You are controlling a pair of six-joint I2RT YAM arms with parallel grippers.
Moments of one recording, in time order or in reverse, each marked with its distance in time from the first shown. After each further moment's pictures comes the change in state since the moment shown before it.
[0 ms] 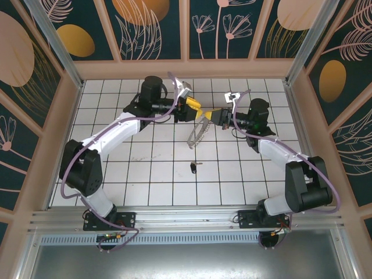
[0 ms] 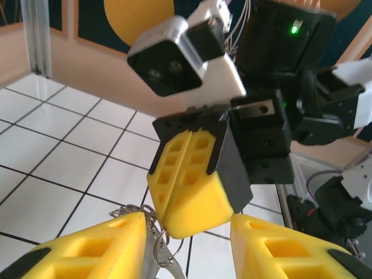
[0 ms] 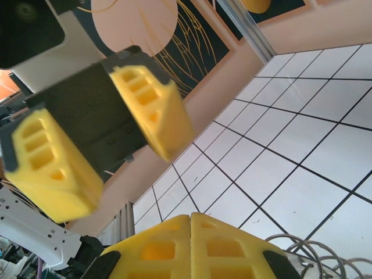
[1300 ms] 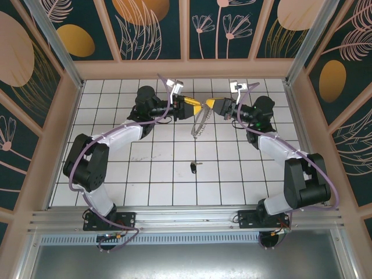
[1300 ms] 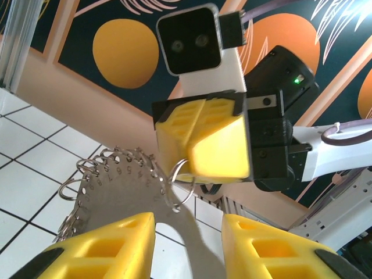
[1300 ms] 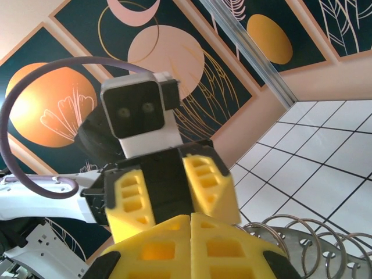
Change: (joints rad) left arm 0.024 0.071 -0.187 0.654 0.078 -0.568; right arm -0.006 0.033 0.053 0.281 0.026 0.254
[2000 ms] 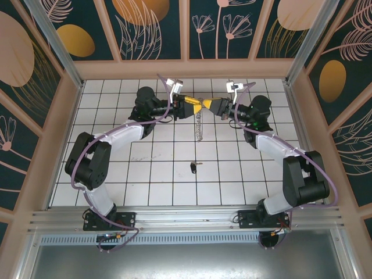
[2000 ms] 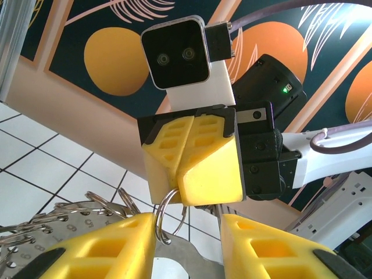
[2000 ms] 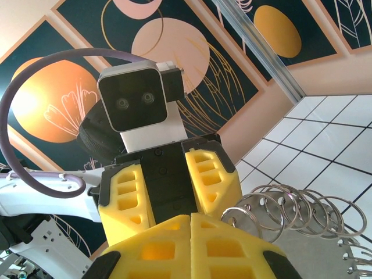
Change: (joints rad) left arm 0.000 0.021 0.000 0.102 0.011 -0.064; right arm 0.026 0.024 0.013 0.003 0.000 0.000
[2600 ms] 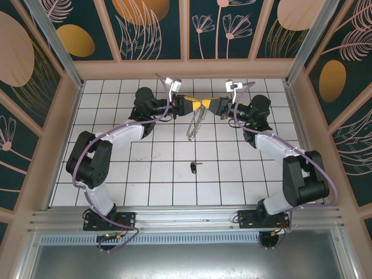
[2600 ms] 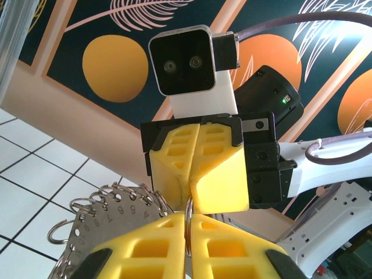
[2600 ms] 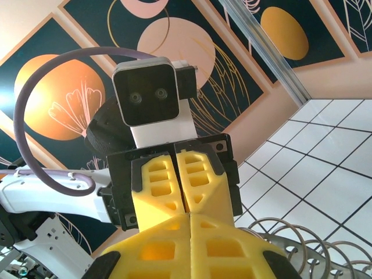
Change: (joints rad) left arm 0.006 0.014 0.000 0.081 0.001 -0.084; right arm 0.008 0.004 0.013 0.008 -0.003 -0.005
